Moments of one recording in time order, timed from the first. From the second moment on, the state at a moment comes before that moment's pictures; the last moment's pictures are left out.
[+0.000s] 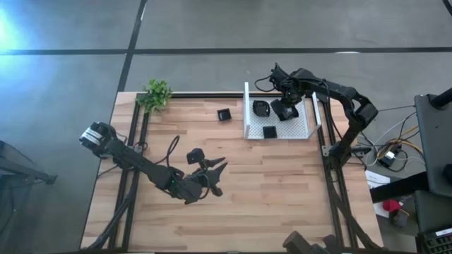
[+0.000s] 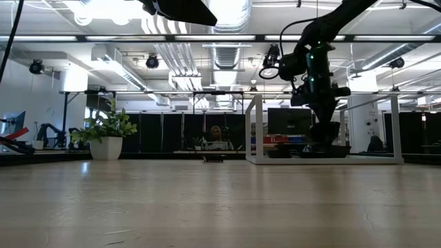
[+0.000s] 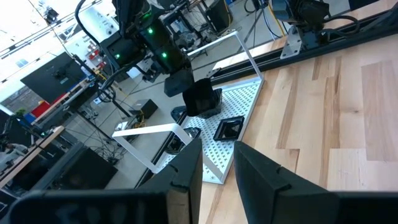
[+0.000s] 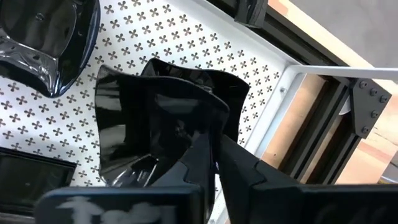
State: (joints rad) left arm -0.49 1.58 1.01 0.22 -1.11 0.19; right arm -0.80 1.71 1.32 -1.12 0.26 0.31
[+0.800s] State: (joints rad) left arm -0.45 1.58 1.01 0.18 -1.11 0.14; right arm -0.74 1.51 1.38 -1.17 0.32 0.32
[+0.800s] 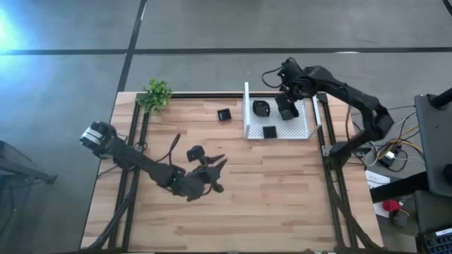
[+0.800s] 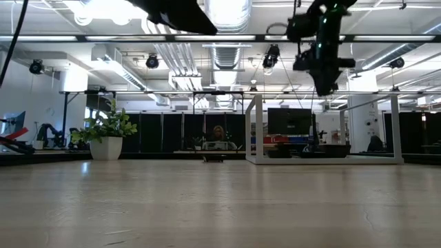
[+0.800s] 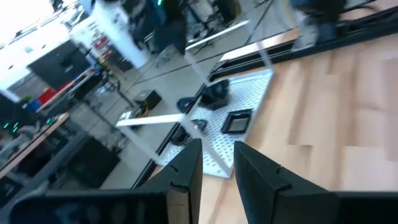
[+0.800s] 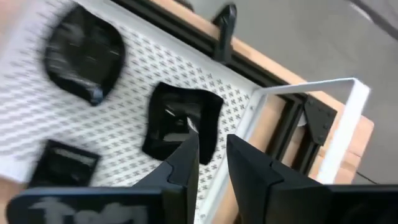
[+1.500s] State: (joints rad) left arm 0.18 1.51 1.01 -0.15 -0.43 -0.20; right arm -0.19 1.21 1.38 -1.14 0.31 0.40
